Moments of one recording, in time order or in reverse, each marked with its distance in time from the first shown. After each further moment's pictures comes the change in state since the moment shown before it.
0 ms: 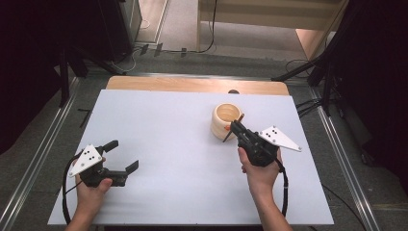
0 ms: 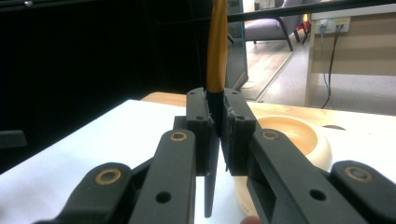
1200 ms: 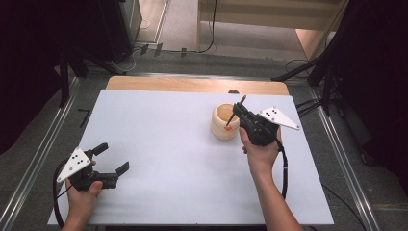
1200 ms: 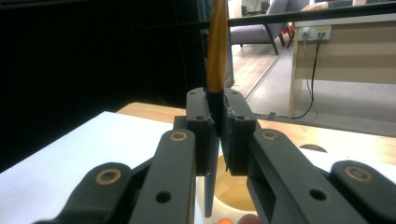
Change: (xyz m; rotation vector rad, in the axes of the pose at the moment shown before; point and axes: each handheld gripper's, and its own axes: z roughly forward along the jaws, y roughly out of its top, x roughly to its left) left arm 0.011 -0.009 -0.018 -0.022 0.055 -0.023; right arm -0.023 0.026 0.034 -0.005 -0.055 -0.014
